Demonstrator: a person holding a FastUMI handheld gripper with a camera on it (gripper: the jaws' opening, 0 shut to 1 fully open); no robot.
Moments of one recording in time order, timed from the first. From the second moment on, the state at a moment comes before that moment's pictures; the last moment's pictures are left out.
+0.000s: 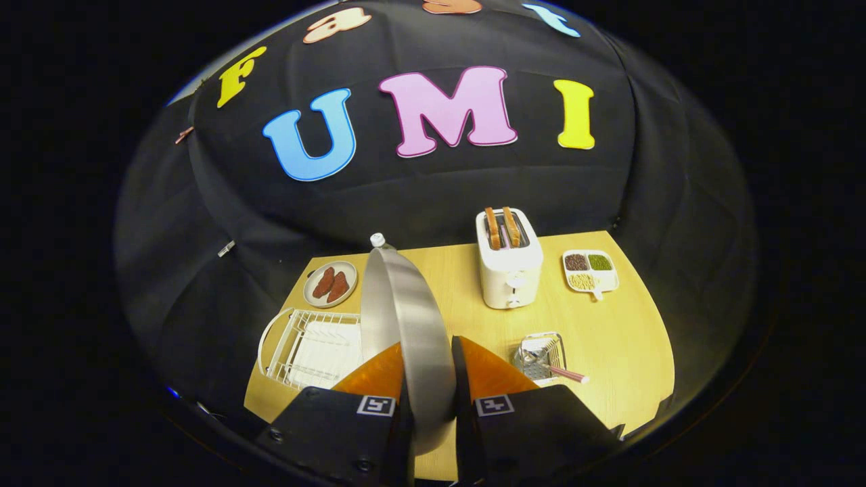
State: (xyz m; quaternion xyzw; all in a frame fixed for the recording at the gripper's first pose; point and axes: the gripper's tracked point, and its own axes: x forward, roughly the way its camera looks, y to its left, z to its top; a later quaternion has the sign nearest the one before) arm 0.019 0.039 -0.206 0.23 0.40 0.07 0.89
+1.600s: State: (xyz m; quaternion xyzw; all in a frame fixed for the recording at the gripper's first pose) arm -0.163 0.040 -0.467 0.43 0.56 0.06 0.71
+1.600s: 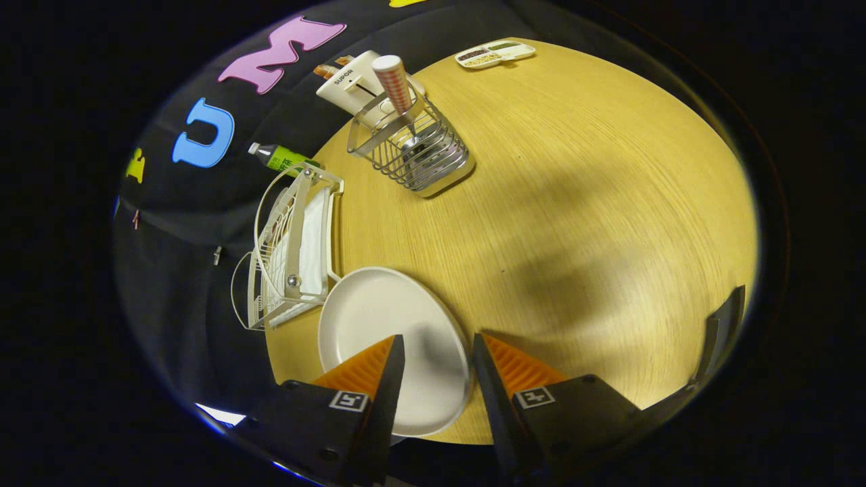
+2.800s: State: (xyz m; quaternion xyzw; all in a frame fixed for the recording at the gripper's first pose) arm -0.015 -0.055 -0.414 0.12 0.45 0.16 0.87
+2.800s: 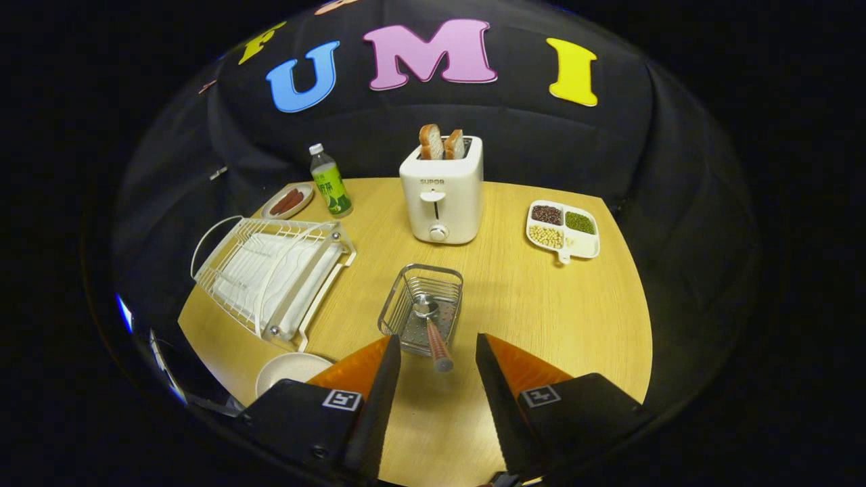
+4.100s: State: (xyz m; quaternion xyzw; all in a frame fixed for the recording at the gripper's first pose) arm -0.119 -0.040 -0.287 0.19 0.40 0.15 0.88
